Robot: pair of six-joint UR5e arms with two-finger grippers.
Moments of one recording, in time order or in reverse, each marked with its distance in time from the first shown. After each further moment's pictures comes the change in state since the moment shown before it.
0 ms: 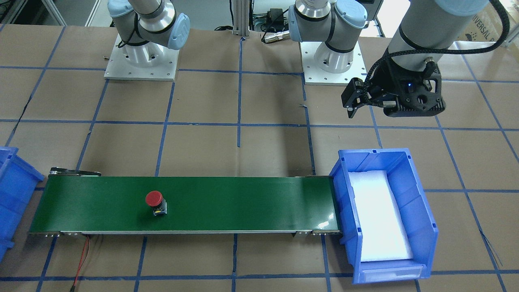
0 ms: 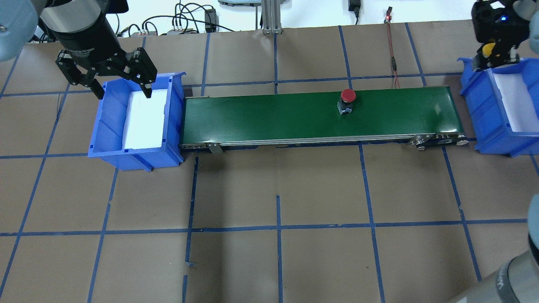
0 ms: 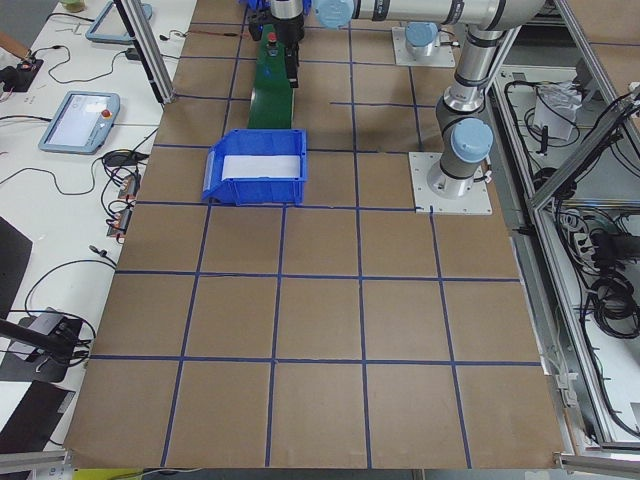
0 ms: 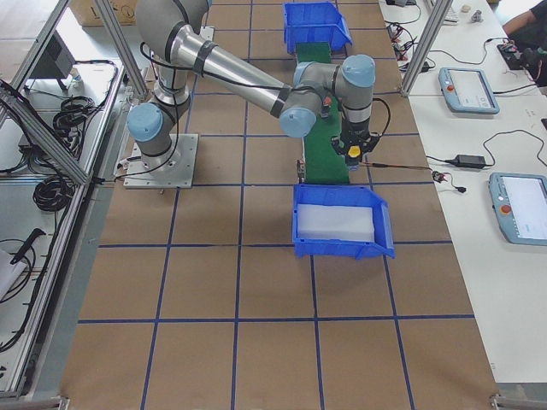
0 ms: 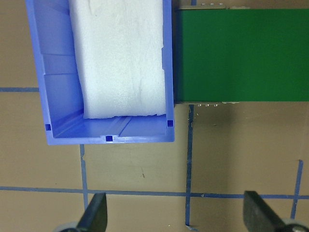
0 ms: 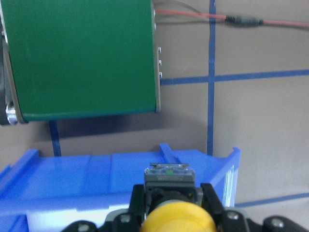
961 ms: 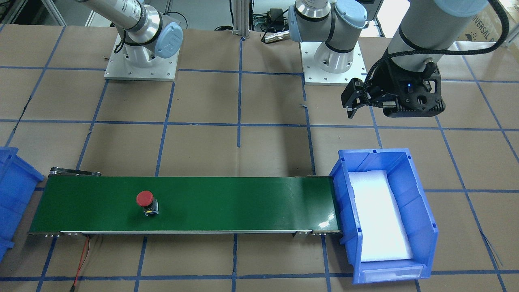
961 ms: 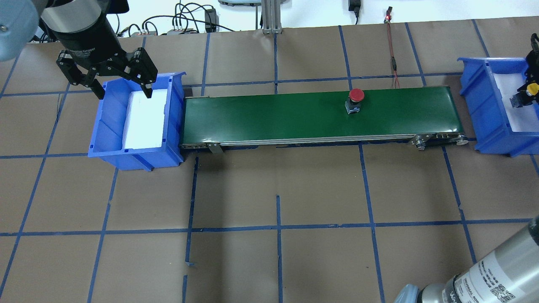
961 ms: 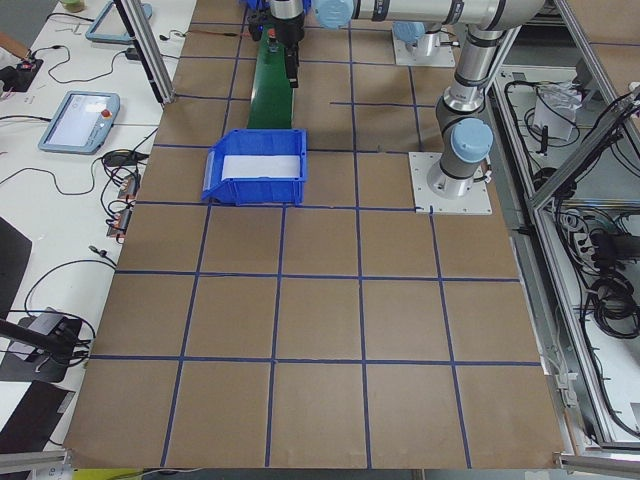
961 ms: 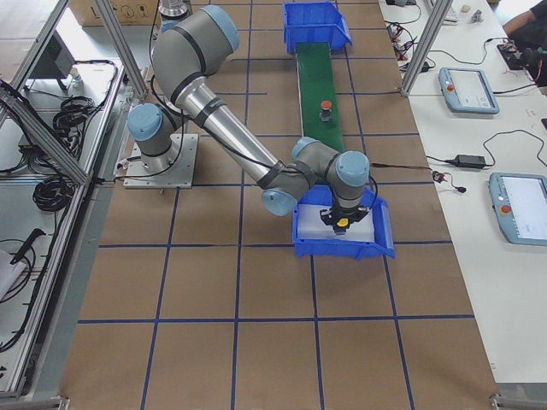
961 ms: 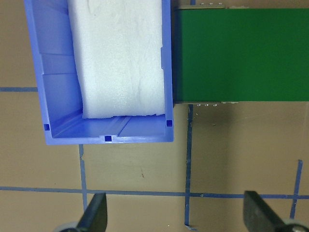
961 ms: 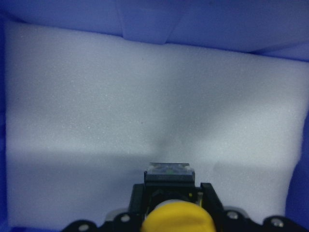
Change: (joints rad) left arm 0.000 0.001 -0.001 0.000 -0.001 0.000; right arm -0.223 0.199 -0.009 -0.062 0.051 -0.322
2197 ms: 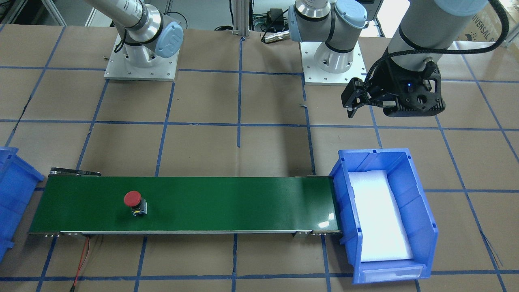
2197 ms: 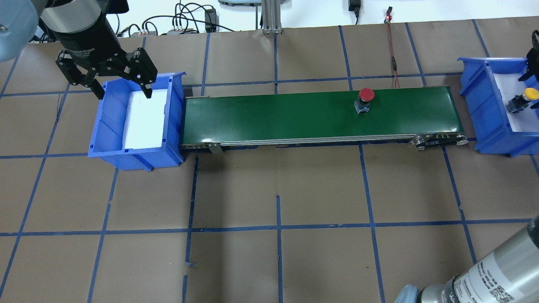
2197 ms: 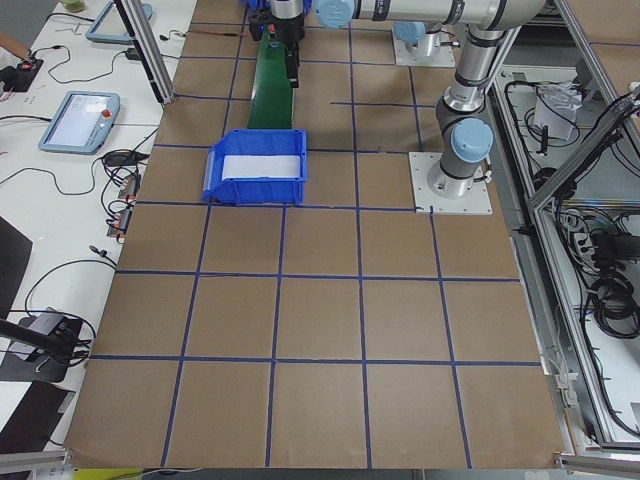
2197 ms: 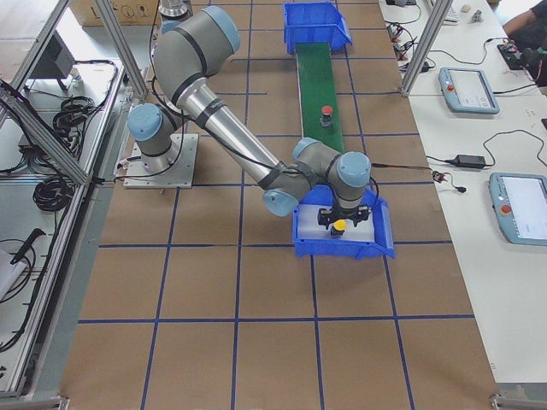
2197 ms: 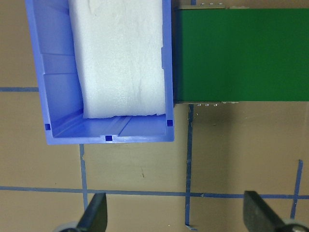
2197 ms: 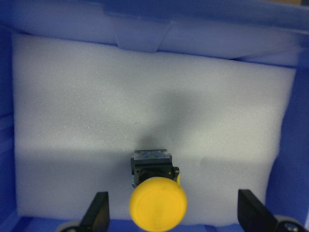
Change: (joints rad) left arm 0.000 0.001 0.000 0.000 0.001 0.000; right arm 0.033 -0.058 -0.027 0.059 -0.009 0.034
